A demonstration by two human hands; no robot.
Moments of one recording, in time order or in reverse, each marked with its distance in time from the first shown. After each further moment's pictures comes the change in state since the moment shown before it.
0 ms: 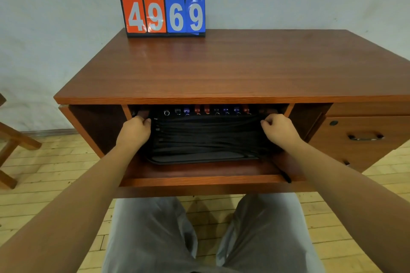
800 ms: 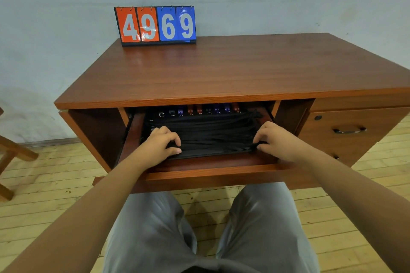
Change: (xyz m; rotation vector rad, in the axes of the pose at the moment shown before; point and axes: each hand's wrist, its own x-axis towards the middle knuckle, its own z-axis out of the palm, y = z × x) left_hand -0.062 0.025 0.021 0.184 -0.299 0.569; right_hand -0.065 0.022 -0.031 -0.277 -0.251 -0.370
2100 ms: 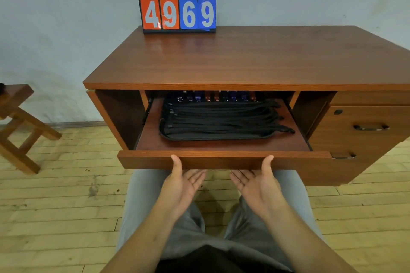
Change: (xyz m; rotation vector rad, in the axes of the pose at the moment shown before) left_hand -0.110 0.061 0.093 -2.068 0.248 -0.536; right_hand -0.066 -0.106 0.135 2.205 0.181 0.529
